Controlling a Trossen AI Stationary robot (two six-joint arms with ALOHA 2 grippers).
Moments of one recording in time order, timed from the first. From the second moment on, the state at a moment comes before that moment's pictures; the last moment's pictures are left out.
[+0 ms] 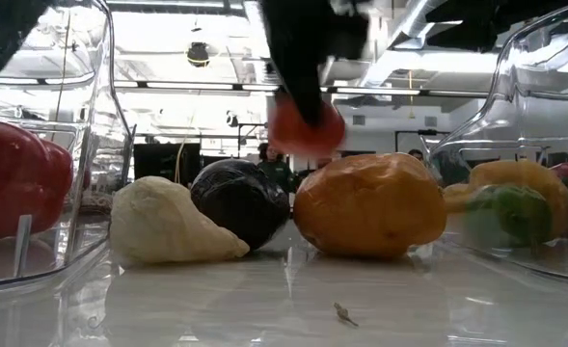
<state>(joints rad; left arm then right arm) -0.03 2.17 1.97 -1.10 0.09 -0.04 -0.09 0.52 0.63 -0.22 0.34 0.00</state>
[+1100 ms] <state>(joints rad) -0.48 1.97 1.76 -1.57 -0.06 -0.67 -0.09 0.52 0.63 -0.21 0.34 0.04</state>
